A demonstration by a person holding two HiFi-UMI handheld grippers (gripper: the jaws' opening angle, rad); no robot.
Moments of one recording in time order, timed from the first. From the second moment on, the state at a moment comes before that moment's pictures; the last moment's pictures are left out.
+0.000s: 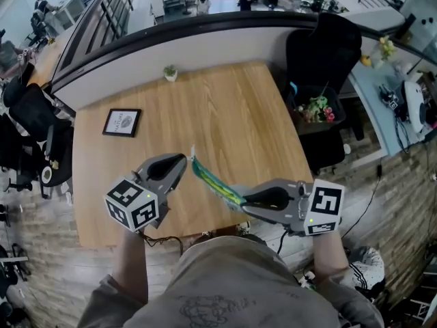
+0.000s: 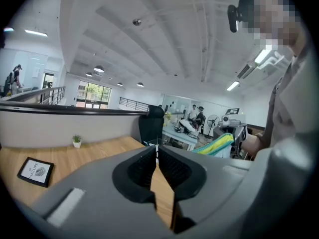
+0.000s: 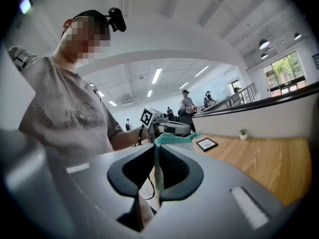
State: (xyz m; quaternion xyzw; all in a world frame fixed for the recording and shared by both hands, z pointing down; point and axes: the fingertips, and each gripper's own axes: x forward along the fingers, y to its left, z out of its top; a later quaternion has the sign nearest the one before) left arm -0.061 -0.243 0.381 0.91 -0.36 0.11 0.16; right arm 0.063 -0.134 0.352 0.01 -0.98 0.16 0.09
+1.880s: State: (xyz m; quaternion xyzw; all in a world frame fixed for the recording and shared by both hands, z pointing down) left arm -0.106 -0.235 0.309 0.82 -0.55 0.11 -0.05; right arm 0.127 -0.230 0.284 0.49 -0.87 -0.04 0.03
